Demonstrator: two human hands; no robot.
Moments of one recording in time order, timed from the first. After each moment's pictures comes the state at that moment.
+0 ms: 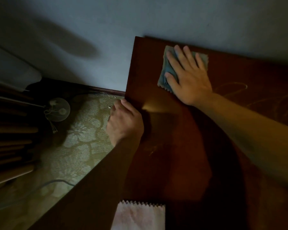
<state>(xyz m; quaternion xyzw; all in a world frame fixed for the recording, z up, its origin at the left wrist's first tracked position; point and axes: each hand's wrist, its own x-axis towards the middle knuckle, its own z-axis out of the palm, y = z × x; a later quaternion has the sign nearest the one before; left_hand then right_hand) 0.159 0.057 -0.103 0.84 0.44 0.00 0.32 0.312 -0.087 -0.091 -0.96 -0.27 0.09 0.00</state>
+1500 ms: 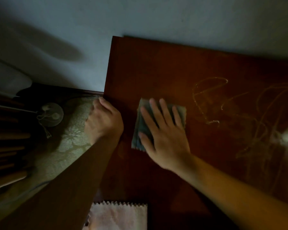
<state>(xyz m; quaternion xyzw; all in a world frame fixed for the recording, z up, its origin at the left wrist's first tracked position) 0.161 0.053 -0.098 0.85 0.45 0.01 0.27 0.158 -0.120 -0.098 -0.95 -0.30 0.09 0.05</state>
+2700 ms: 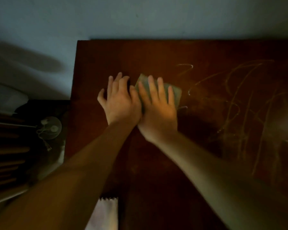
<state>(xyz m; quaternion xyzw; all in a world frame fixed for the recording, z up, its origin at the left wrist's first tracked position) 0.197 -0.050 -0.095 0.95 0.17 0.06 0.23 0.189 -0.165 -0.106 -0.98 -0.17 0.04 0.08</state>
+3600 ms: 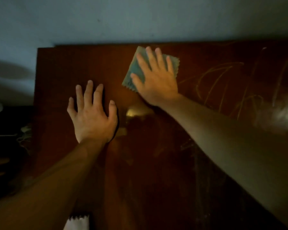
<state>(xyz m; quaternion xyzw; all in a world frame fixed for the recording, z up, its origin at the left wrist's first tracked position) 0.197 -0.061 -0.104 0.98 0.16 0.01 0.12 0.315 -0.229 -0.100 -0.98 -0.16 0.06 0.07</state>
